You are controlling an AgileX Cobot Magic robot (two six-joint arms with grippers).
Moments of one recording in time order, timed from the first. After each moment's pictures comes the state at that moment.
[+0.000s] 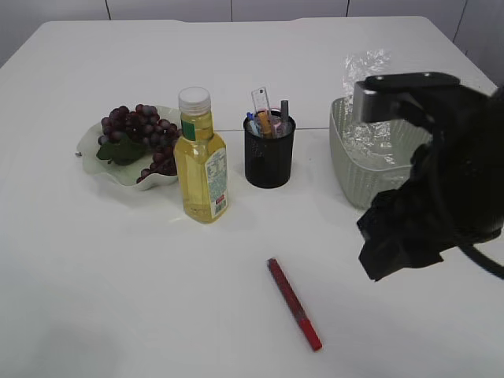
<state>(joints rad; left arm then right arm) -0.15 1.26 -1.07 -0.16 0.98 -0.05 0.51 1.33 -1.03 0.17 1.06 0.04</state>
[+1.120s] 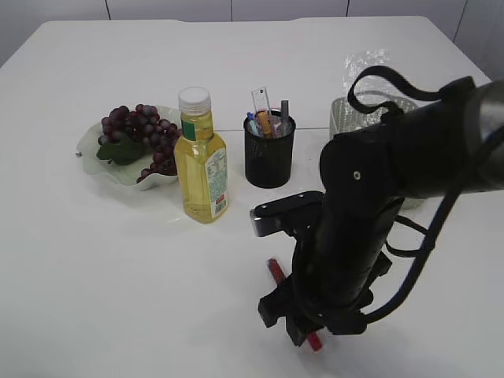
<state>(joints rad) -0.15 1.06 -0.88 -0.18 1.00 -0.05 0.62 1.85 -1.07 0.16 0.80 0.07</state>
